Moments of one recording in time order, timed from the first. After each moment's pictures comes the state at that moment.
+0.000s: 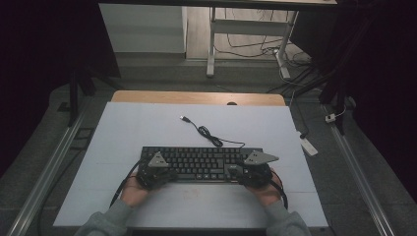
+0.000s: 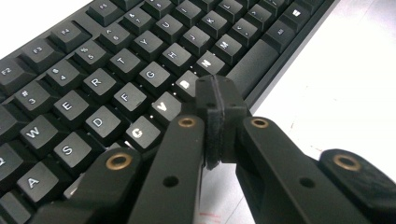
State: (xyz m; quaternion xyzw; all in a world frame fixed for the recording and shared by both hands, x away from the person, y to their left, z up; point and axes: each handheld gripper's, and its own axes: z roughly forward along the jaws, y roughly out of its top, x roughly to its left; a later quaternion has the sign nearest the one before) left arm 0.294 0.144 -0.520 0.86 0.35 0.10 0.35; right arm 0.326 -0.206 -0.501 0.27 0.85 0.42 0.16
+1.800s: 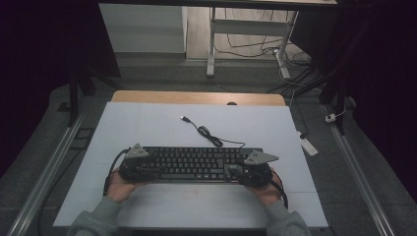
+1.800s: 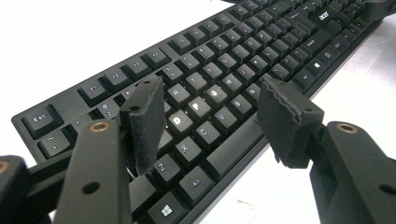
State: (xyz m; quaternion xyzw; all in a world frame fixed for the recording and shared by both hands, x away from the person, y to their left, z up) left arm 0.294 0.190 -0.500 0.80 0.41 0.11 0.42; right arm 0.327 -0.207 -0.502 0.27 0.85 0.42 0.16
